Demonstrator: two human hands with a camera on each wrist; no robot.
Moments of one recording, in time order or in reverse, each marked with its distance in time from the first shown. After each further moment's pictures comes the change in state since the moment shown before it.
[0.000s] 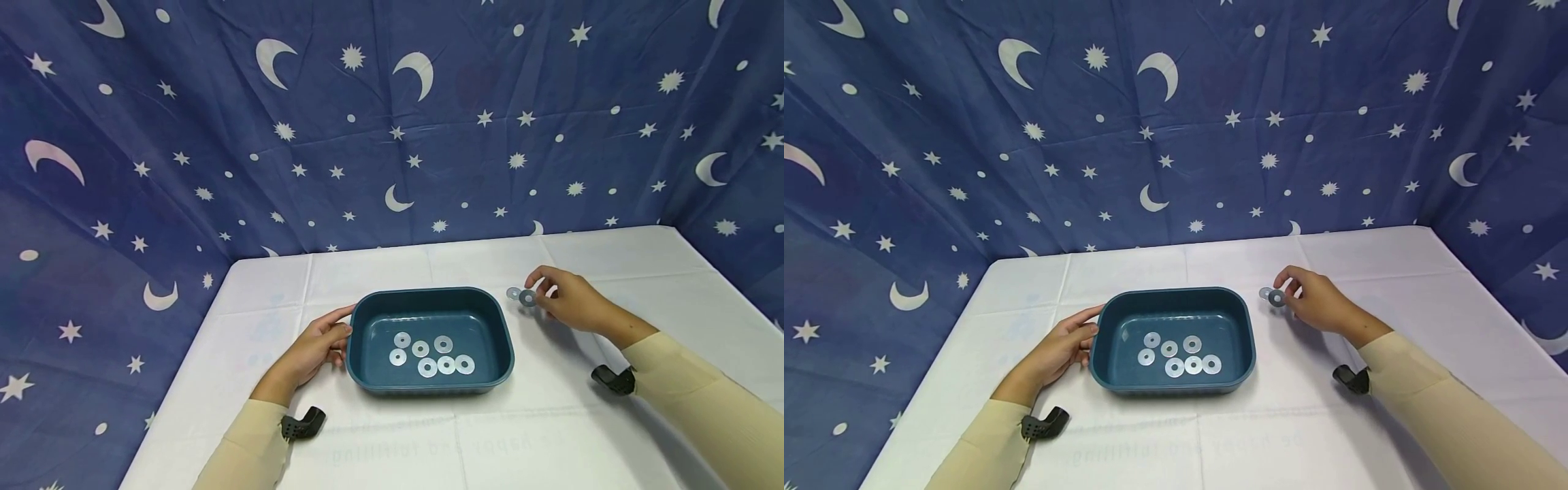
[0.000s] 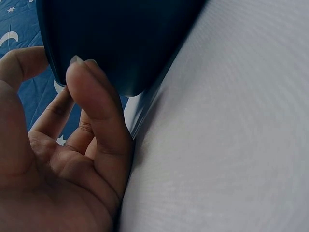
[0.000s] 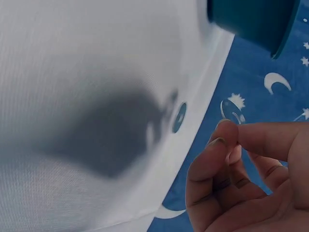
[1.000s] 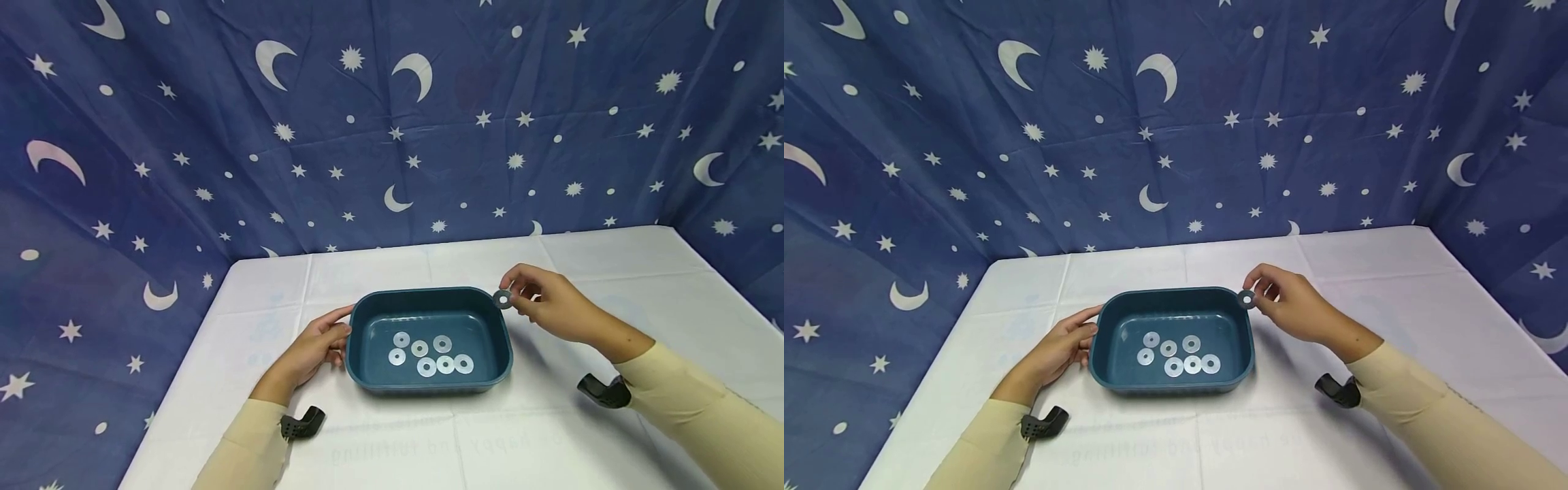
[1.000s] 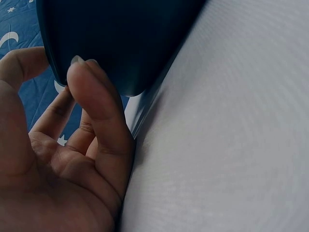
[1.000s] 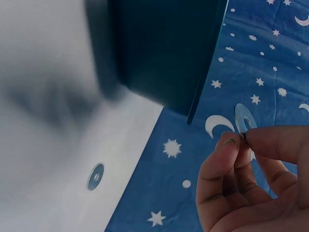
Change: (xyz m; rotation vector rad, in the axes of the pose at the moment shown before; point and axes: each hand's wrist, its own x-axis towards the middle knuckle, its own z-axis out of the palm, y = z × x) left_hand 0.000 0.000 0.000 -0.002 0.003 -0.001; right_hand -0.018 -0.057 0.007 0.143 0.030 -0.158
